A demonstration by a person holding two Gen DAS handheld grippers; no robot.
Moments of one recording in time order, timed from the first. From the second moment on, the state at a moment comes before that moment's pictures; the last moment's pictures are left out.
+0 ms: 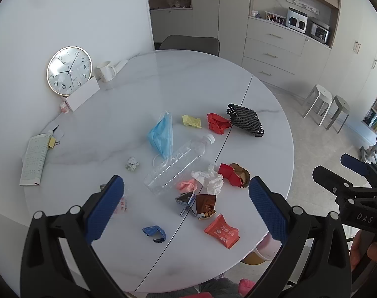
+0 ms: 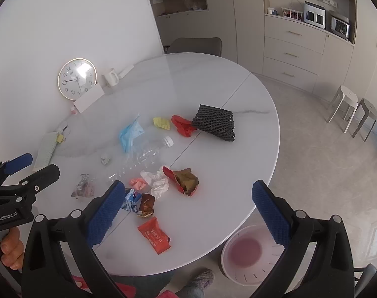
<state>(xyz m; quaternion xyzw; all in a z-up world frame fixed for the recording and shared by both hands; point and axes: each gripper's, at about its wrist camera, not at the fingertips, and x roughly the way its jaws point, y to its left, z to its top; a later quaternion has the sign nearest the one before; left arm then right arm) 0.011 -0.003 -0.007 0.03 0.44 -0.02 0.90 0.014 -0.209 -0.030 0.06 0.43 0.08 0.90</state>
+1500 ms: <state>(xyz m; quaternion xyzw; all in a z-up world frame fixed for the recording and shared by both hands) 0.017 0.005 -0.013 0.02 0.45 -0.02 0.89 0.013 -0.209 -0.032 0.06 0.44 0.08 0.90</state>
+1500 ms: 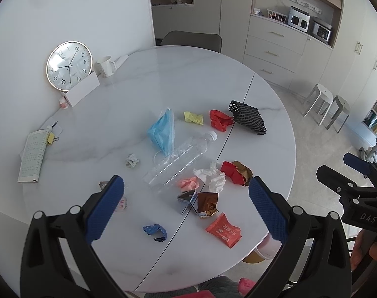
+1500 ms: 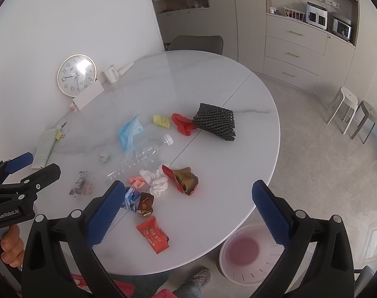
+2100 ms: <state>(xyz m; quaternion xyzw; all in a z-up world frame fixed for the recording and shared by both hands) 0.018 0.005 -0.013 0.02 0.45 -0.02 0.89 0.019 -0.207 -0.031 0.05 0.44 0.08 0.89</state>
